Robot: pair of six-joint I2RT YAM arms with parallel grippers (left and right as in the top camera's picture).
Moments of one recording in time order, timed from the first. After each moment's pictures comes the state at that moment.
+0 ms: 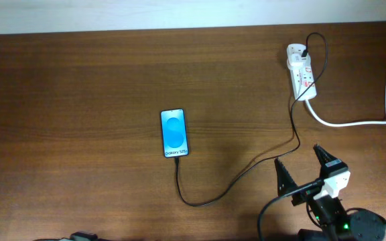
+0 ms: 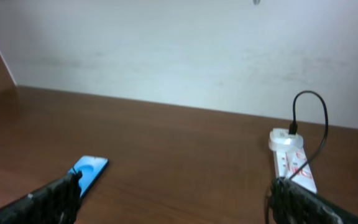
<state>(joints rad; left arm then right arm) -0.23 0.17 1.07 -1.69 0.16 -0.17 -0.16 0.02 0.37 -0.41 -0.48 0.01</state>
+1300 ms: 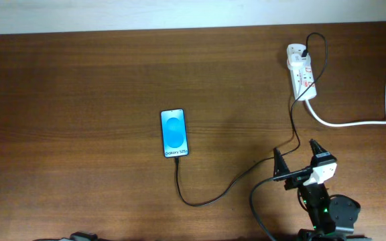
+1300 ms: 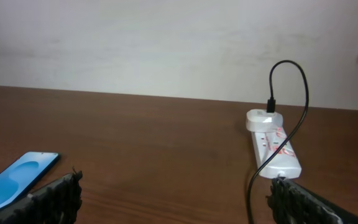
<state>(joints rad) -0.23 0.17 1.07 -1.69 0.16 -0.17 -0.17 0.02 0.01 -0.02 -0.37 0.02</state>
